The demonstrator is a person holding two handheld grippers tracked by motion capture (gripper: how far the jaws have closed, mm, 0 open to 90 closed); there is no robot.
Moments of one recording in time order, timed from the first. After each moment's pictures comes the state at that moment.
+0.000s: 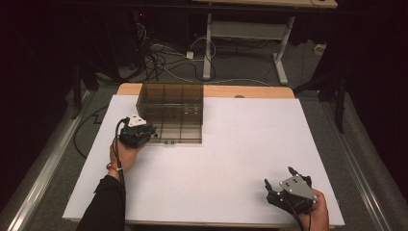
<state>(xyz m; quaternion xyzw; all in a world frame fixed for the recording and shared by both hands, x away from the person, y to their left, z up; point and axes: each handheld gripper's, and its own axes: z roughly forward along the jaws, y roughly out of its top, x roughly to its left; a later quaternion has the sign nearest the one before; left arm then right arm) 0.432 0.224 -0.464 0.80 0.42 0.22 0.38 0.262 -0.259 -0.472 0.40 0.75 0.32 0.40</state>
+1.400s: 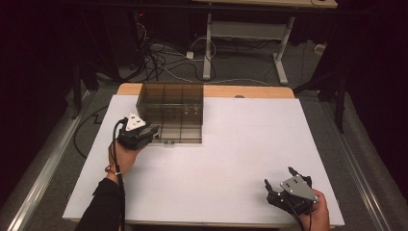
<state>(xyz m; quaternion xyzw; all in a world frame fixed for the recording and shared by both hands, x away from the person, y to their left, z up) 0.411 0.216 -0.443 0.78 0.39 0.27 0.40 0.260 -0.259 -0.470 0.40 0.75 0.33 0.40</state>
